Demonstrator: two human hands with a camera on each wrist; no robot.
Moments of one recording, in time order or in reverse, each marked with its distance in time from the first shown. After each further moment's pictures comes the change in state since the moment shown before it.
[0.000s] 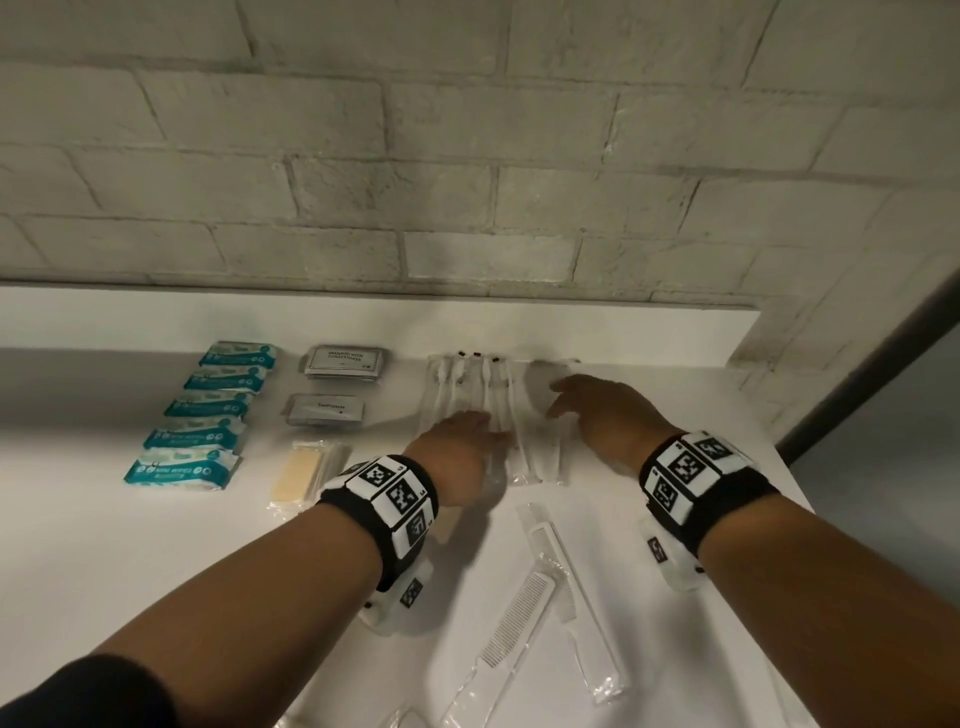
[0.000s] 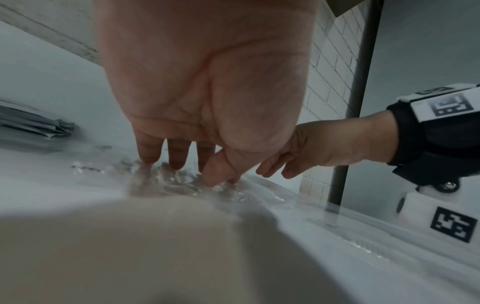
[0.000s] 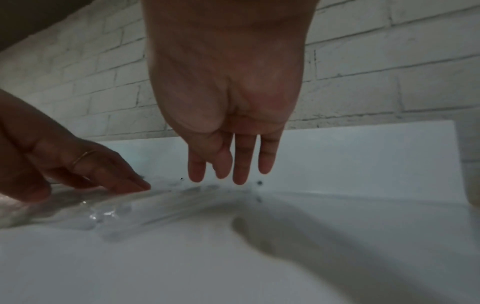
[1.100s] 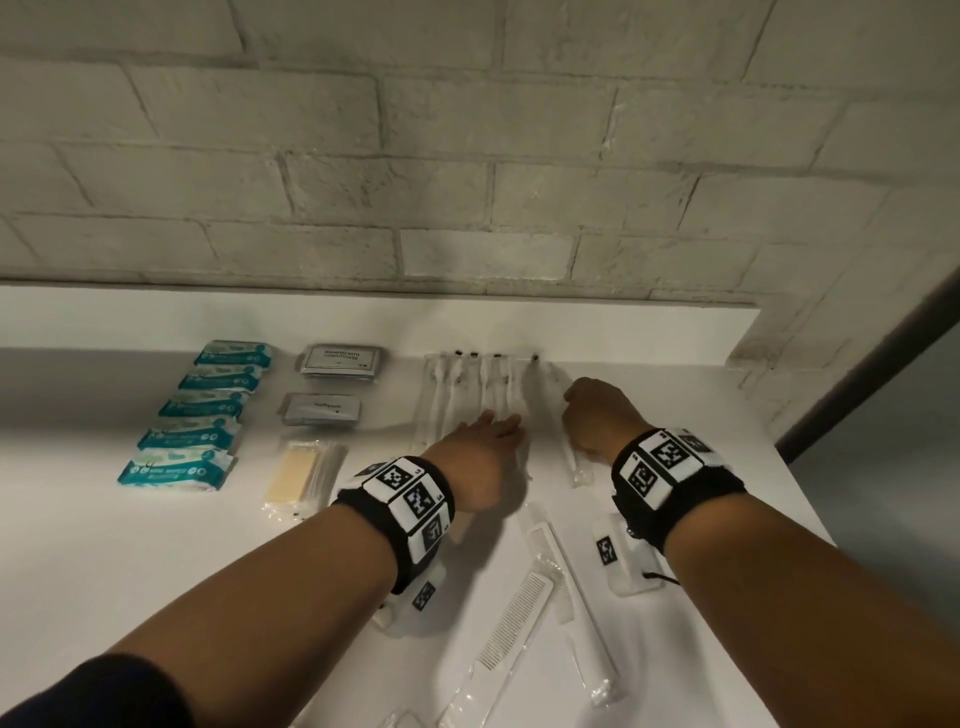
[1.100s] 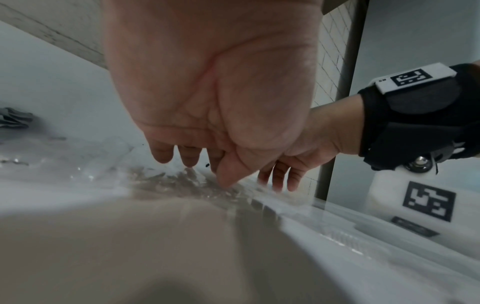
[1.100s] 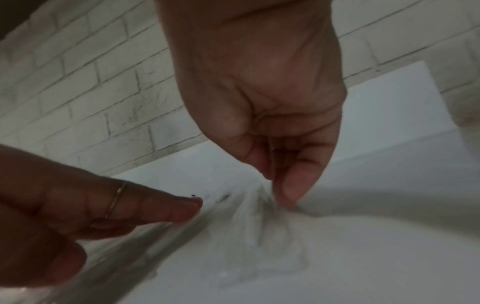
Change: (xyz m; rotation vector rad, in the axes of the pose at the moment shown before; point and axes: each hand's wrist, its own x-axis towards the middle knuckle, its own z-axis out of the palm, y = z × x) left_hand 0.010 0.016 0.005 0.050 -0.037 0.098; right_hand 0.020 -0.014 0.011 0.226 -0.029 0.439
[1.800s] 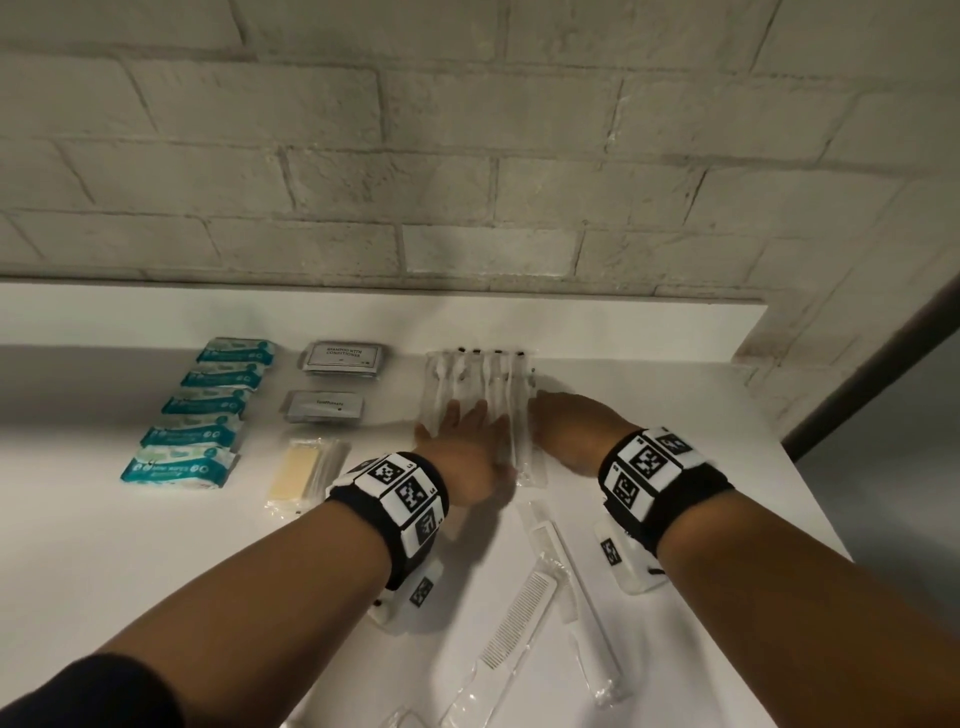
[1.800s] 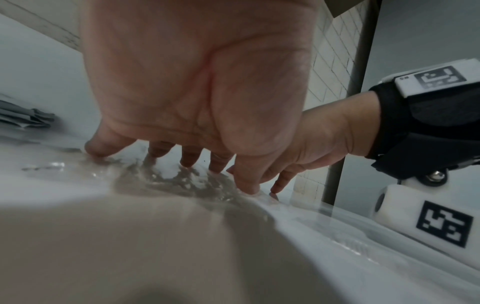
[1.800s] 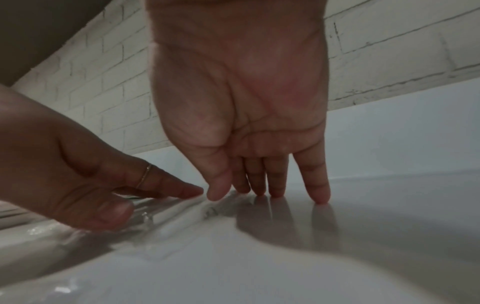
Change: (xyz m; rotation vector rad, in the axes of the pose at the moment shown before) left_hand 0.002 -0.007 0.002 -0.052 -0.042 -0.267; right_hand -0.013 -0.016 0.010 -0.358 -0.148 -0.358
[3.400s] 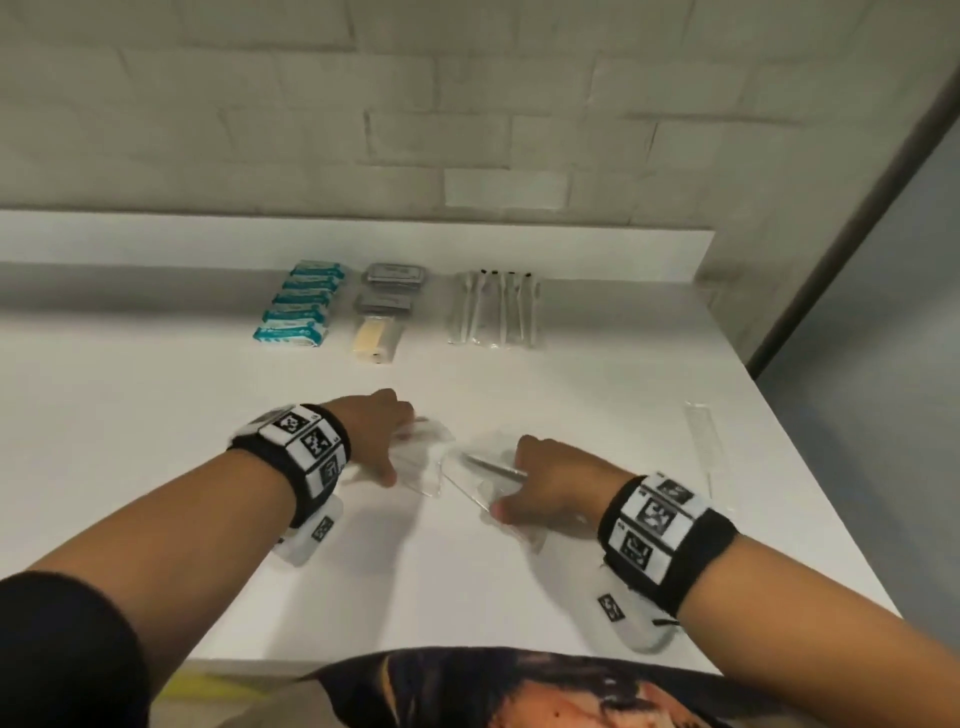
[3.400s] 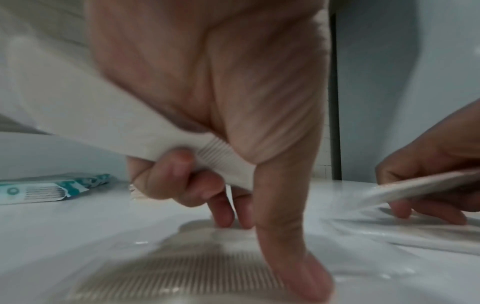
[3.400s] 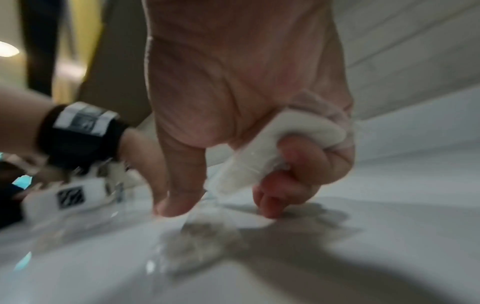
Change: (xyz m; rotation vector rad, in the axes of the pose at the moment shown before) left_hand -0.225 -0.040 0.047 0.118 -0.149 -0.106; right_hand -0.248 -0.090 0.094 0.257 -0.109 0.000
